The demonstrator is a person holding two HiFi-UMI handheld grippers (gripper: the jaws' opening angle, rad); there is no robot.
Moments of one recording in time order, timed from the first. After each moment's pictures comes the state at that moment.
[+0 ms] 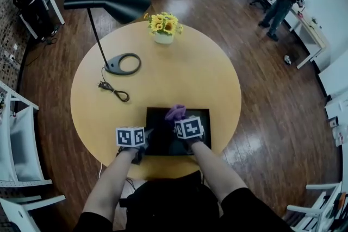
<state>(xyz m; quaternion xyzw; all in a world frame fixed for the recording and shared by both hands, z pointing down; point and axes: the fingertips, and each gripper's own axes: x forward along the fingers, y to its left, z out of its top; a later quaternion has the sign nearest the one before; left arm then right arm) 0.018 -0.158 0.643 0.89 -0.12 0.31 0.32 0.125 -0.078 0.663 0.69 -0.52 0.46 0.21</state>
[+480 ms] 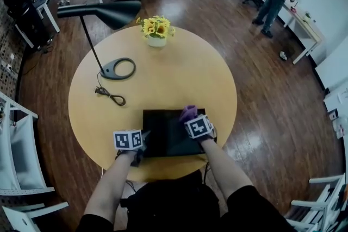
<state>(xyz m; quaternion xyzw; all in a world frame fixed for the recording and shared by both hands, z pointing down) 0.016 -0.159 0.643 0.89 -0.13 0.32 0.31 0.182 -0.034 0.658 0.70 -0.49 0.41 0.30</state>
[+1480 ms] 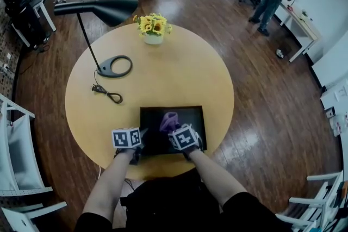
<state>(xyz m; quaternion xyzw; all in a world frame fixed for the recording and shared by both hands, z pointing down) 0.018 -0.159 0.641 0.89 -0.14 0.31 0.30 0.087 -0.050 0.655 0.66 -0.56 0.42 0.27</state>
